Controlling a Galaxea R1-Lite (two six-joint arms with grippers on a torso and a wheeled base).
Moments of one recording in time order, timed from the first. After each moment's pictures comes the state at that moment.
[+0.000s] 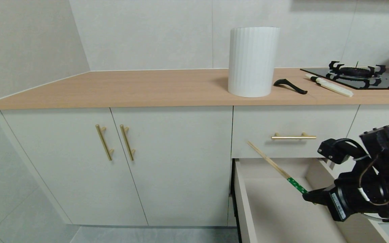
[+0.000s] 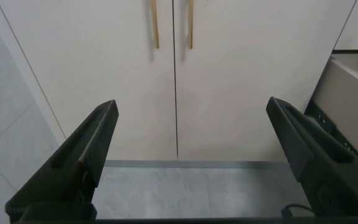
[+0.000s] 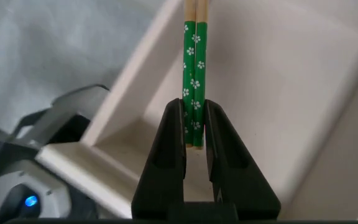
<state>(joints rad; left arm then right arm) 0.00 0.00 0.00 0.00 0.01 0.00 0.41 1.48 -0.72 0.06 0.13 -0.01</state>
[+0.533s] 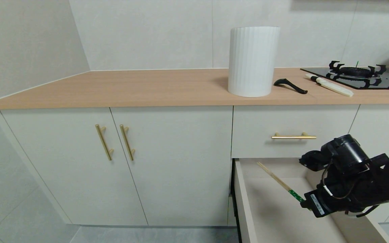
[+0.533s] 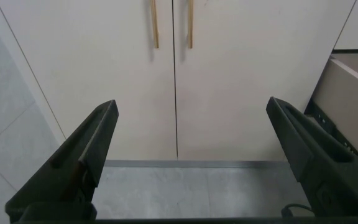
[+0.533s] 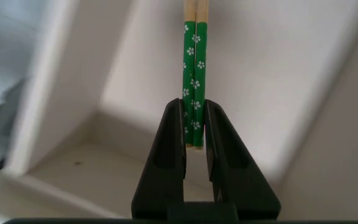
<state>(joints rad) 0.00 0.00 0.00 0.00 0.01 0.00 0.34 1.75 -0.79 0.08 0.05 0.01</state>
